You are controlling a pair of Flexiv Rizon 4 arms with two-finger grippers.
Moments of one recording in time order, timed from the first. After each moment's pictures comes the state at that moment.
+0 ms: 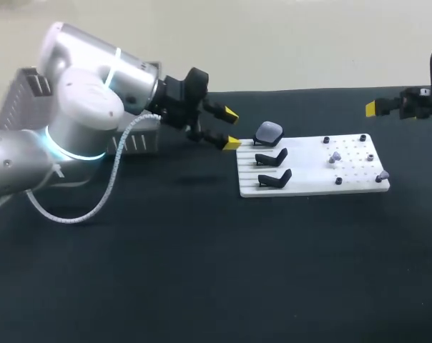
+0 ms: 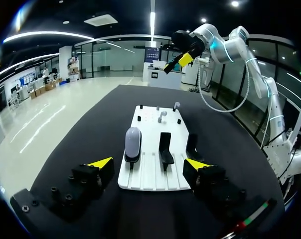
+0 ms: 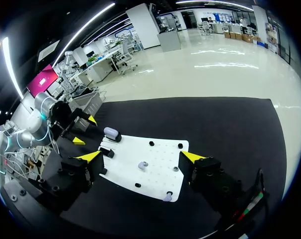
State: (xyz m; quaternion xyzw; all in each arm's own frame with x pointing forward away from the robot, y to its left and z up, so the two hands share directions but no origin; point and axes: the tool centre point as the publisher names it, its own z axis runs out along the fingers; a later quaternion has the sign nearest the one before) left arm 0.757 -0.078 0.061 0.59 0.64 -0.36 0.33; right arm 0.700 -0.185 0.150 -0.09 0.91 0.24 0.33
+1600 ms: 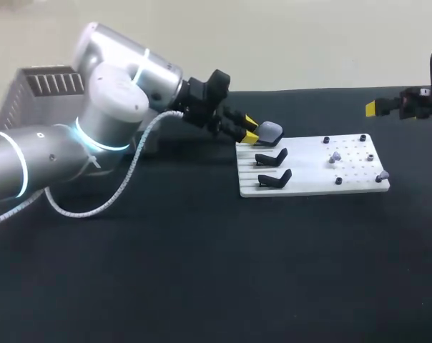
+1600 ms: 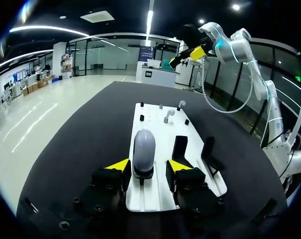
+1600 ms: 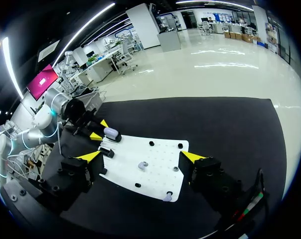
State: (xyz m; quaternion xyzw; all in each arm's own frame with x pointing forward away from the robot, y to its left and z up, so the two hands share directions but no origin) left arm 0.780 -0.119 0.035 0.60 0.63 -0.39 0.30; right arm 0.700 -0.185 0.150 -0.09 0.91 0.24 0.33
